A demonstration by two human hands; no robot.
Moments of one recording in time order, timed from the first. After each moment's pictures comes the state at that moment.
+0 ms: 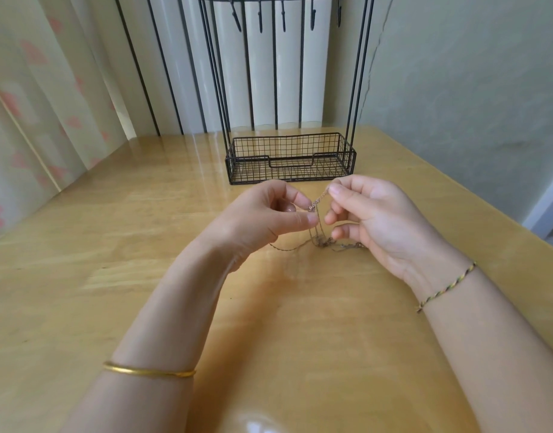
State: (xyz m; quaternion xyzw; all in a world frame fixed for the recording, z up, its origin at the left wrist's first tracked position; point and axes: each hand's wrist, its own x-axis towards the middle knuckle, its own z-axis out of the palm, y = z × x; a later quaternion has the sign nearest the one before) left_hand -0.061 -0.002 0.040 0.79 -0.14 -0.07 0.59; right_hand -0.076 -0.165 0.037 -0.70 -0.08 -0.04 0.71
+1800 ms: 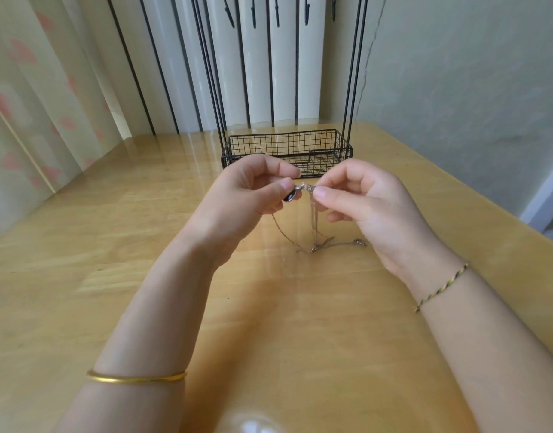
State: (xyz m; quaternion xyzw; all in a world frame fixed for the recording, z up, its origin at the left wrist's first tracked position) left_hand -0.064 0.003 0.049 0.74 -0.17 0.02 0.65; right_hand -0.080 -0.164 0.040 -0.75 -0.15 -0.12 0.64
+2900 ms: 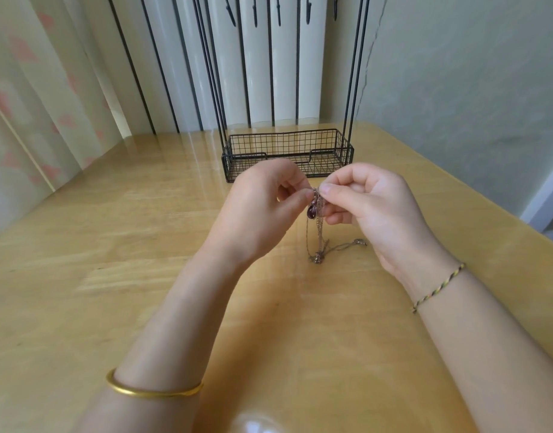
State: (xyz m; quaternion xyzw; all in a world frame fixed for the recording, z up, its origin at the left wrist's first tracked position) left_hand -0.069 -0.014 0.046 0.86 -0.23 0.21 0.40; right_hand -0.078 -0.162 0.037 -0.74 -0.09 -0.14 0.66
